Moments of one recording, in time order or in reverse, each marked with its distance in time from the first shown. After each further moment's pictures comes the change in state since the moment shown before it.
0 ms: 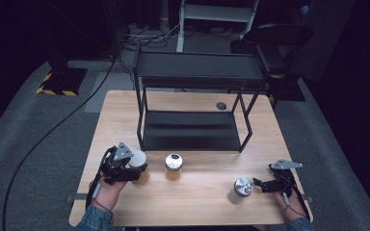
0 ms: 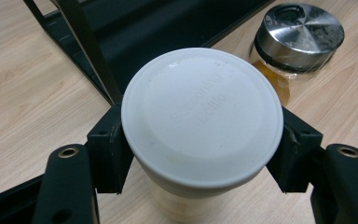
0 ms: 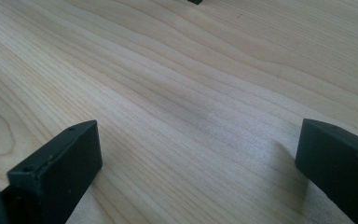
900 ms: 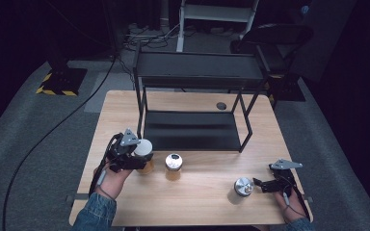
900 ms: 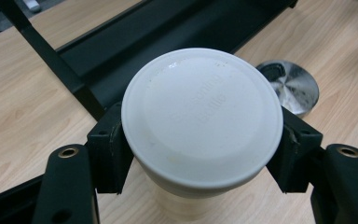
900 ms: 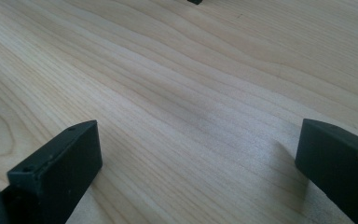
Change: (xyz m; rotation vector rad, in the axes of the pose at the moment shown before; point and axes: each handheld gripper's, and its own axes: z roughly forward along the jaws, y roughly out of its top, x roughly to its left) left arm 0.002 0.050 -0.004 0.006 -0.013 0.032; right arm 0.000 0.000 0.000 0.000 0.000 0.000
